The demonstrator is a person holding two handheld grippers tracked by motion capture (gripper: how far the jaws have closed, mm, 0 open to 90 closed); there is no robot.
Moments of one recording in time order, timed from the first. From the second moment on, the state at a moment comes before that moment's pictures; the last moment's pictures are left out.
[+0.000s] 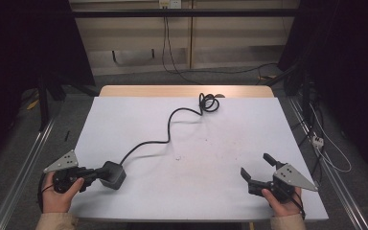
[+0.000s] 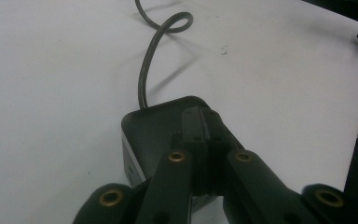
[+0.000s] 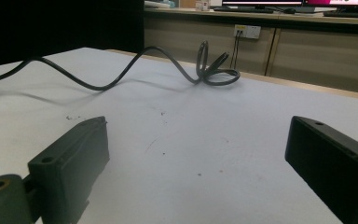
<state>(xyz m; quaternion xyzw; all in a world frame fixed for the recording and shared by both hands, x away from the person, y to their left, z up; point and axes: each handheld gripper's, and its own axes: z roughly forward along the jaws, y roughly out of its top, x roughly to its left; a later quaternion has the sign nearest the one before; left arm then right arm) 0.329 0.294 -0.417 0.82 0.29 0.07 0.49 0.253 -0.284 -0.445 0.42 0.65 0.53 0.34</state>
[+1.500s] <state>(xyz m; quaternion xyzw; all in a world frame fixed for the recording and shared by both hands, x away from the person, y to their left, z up) 0.329 0.294 -0.421 0.81 0.30 0.07 0.50 0.252 -0.287 -0.444 0.42 0.65 0.53 0.35</state>
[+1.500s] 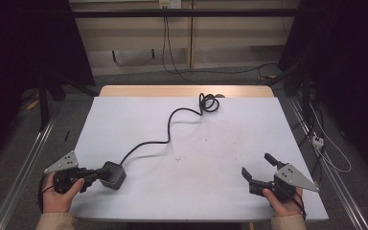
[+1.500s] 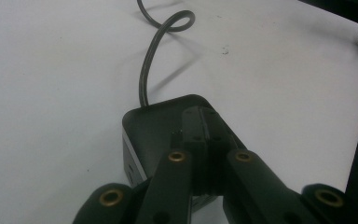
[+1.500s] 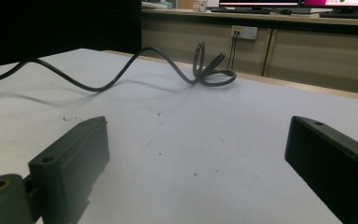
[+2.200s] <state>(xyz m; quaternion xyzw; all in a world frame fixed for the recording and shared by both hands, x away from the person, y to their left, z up) 0.328 0.293 -0.420 0.81 0.30 0.07 0.49 0.252 -0.287 -0.444 0.42 0.65 0.53 0.35</state>
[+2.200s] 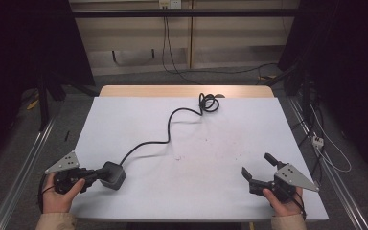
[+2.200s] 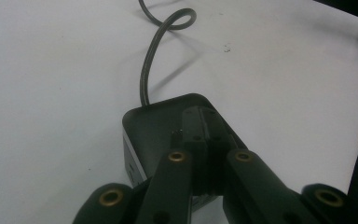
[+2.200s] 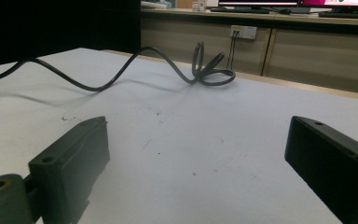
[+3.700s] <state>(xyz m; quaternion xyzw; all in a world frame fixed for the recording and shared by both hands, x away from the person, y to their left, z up) 0.323 0.286 -0.418 0.83 0.28 0.10 0.47 0.251 -0.287 -0.441 0.43 0.64 0.53 0.36</state>
